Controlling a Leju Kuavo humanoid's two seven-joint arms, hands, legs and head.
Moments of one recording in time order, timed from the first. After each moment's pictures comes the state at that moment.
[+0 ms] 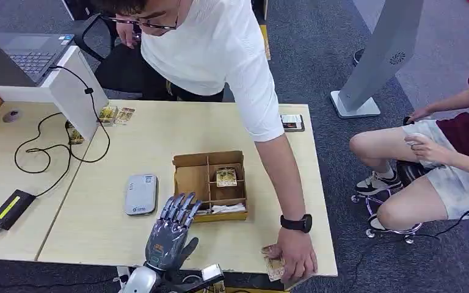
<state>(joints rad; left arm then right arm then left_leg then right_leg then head) -0.03 -0.07 -0.45 -1.17 -1.41 0.70 0.04 -0.08 0.05 -1.07 -0.24 1.52 -0.21 0.06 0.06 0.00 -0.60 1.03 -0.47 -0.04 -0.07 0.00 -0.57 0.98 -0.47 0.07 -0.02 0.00</state>
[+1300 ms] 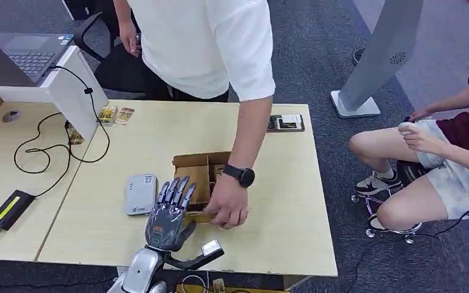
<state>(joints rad) -0.15 -0.08 -0.45 -1.06 -1.40 0.70 0.14 -0.10 0.05 -1.03 -0.24 1.52 -0.20 0.09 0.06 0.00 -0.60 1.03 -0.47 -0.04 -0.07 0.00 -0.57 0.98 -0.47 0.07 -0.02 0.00</state>
